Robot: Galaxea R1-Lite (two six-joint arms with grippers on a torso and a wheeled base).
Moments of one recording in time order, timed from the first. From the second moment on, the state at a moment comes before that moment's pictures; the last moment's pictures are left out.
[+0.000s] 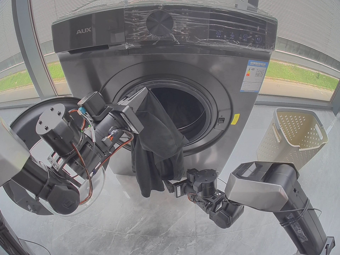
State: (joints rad) left arm -0.55 1.85 -0.67 -1.55 -0.05 -0.28; right arm 0.69 2.68 -1.10 -1.35 -0.18 0.11
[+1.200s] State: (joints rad) left arm -0.45 1.89 -0.66 -1.55 -0.09 -0.27; right arm 0.65 2.28 -0.71 -1.36 -0.21 0.14
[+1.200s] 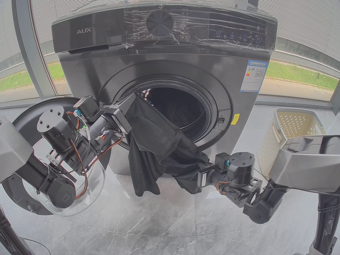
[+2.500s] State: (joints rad) left arm -0.44 2.08 -0.39 -1.55 -0.19 -0.25; right arm 0.56 1.96 -0.43 -1.55 -0.09 0.19
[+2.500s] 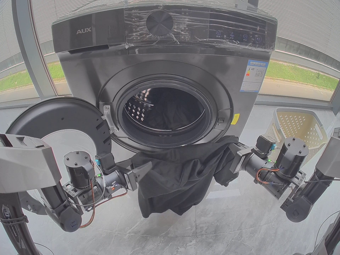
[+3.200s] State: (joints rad) left arm -0.51 2.15 -0.37 -1.55 -0.21 -0.08; right arm 0.59 1.94 -0.46 -1.55 -0.12 0.19
